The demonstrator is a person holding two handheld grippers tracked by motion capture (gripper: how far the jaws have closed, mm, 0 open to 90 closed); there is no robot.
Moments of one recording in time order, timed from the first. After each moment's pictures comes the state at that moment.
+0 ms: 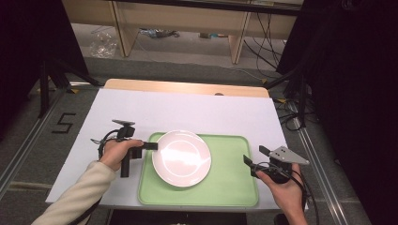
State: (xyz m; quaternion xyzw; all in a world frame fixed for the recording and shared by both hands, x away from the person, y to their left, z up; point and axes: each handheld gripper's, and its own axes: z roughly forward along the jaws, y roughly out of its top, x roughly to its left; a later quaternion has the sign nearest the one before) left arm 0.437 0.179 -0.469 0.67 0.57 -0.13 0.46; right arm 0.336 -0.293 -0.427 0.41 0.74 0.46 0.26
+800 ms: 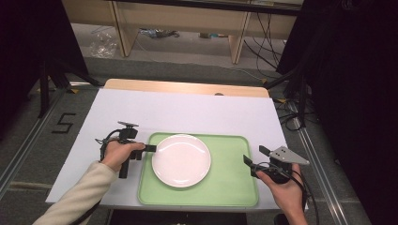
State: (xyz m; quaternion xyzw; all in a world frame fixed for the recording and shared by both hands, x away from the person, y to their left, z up) left arm 0.435 0.174 -0.469 0.72 0.55 -0.06 0.42; right arm 0.336 -0.293 -0.427 0.41 0.74 0.46 0.26
